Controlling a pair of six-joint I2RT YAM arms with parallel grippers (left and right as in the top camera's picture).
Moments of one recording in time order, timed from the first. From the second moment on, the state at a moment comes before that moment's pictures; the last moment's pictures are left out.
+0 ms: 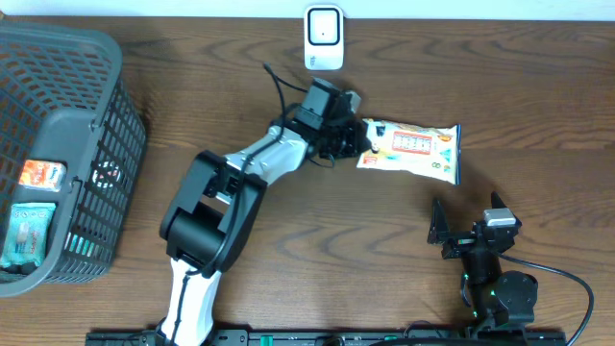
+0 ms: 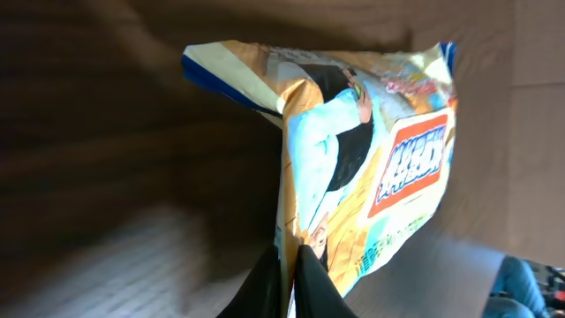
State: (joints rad) left arm -0.54 2.15 1.39 -0.13 0.58 -0.62; right arm 0.04 0.01 0.01 -0.07 -0.05 0.02
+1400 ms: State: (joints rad) left arm -0.17 1.44 1.39 -0.53 0.29 -0.35; right arm 0.04 0.01 0.01 -0.07 -0.05 0.02
